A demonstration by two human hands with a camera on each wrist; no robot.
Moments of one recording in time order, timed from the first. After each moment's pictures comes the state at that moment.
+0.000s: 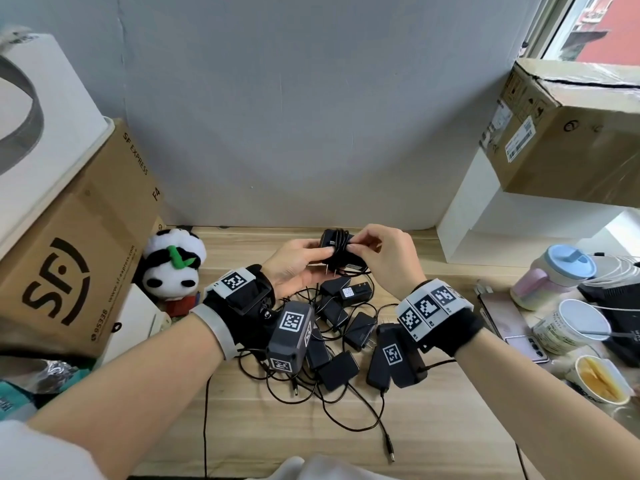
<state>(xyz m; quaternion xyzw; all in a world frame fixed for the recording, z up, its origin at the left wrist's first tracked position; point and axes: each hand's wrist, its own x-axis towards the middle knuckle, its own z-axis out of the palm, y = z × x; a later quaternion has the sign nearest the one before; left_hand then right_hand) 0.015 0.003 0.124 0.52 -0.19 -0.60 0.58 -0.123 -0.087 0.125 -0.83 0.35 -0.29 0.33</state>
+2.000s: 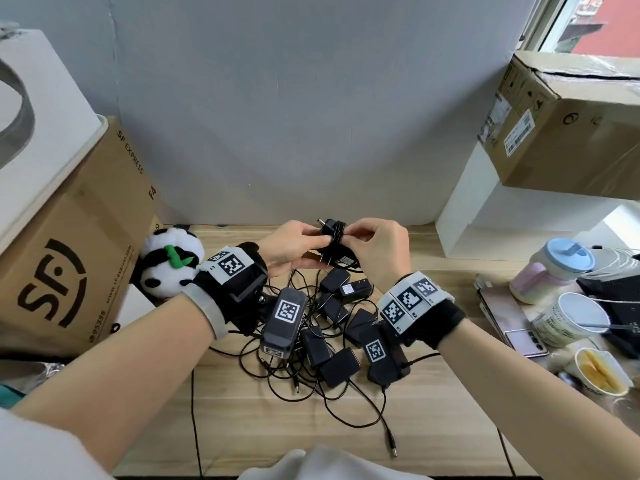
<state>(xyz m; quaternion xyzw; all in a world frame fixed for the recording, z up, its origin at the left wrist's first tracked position) 0.030 -0.004 0.142 0.61 -0.31 -0.55 0.48 -0.104 -0.079 0.124 -0.77 0.41 -0.34 0.36</state>
